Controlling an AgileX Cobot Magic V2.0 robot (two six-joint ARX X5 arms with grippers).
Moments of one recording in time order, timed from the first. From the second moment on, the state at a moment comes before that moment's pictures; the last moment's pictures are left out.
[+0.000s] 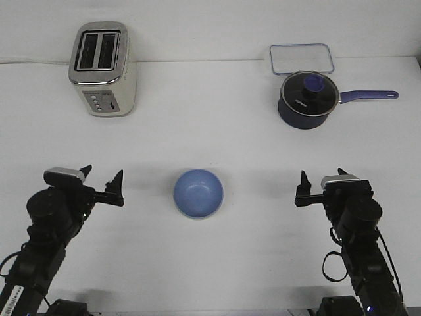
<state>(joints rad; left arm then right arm) -0.17 0.78 0.69 -0.10 0.08 -0.06 0.03 0.75 0.50 -0.04 -0.05 0.04</state>
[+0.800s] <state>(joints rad) -0.17 0.71 0.53 -0.01 0.08 -0.09 0.03 0.75 0.50 -0.03 -0.05 0.04</state>
